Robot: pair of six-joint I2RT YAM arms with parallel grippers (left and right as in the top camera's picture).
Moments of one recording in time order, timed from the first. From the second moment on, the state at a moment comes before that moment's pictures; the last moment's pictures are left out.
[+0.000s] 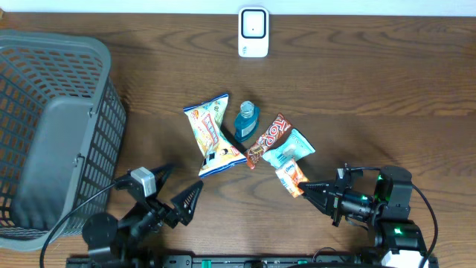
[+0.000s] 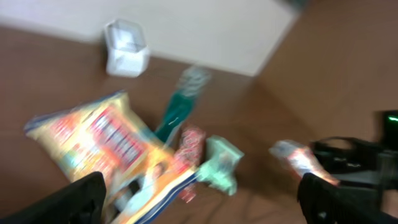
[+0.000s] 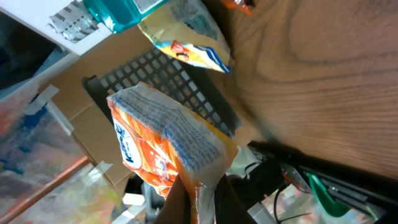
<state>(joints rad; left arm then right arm) 0.14 0.01 0.22 -0.42 0.79 -0.36 -0.06 0.68 0.26 -0.38 -1.12 1.38</state>
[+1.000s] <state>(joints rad) 0.14 0.01 0.22 -0.82 0.08 -0.35 -0.06 0.68 0.26 -0.22 -1.11 1.31</state>
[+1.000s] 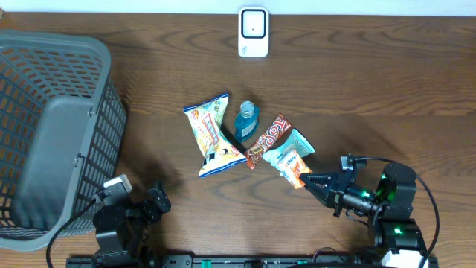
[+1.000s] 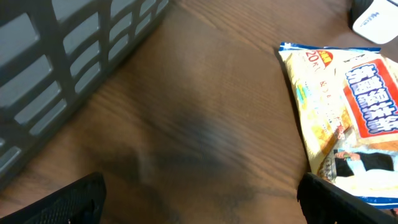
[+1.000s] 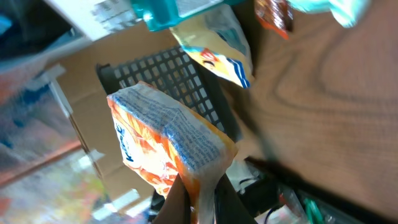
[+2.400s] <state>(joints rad) 0.14 0.01 0.22 -0.84 0.08 -0.35 0.25 1.52 0.48 0.88 -0.27 0.59</state>
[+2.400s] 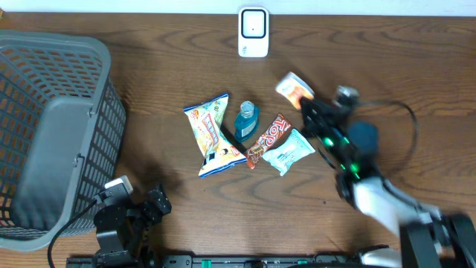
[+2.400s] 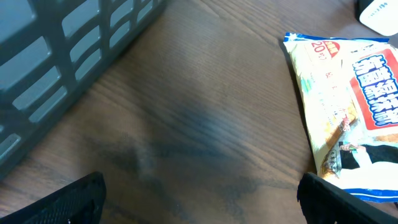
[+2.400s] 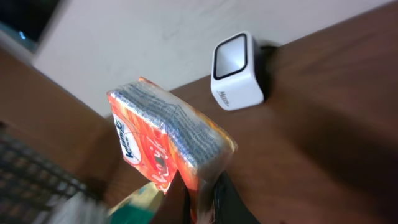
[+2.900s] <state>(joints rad) 0.14 0.01 0.22 -0.84 0.08 -0.35 0.31 2.09 1.21 0.77 -0.02 0.28</state>
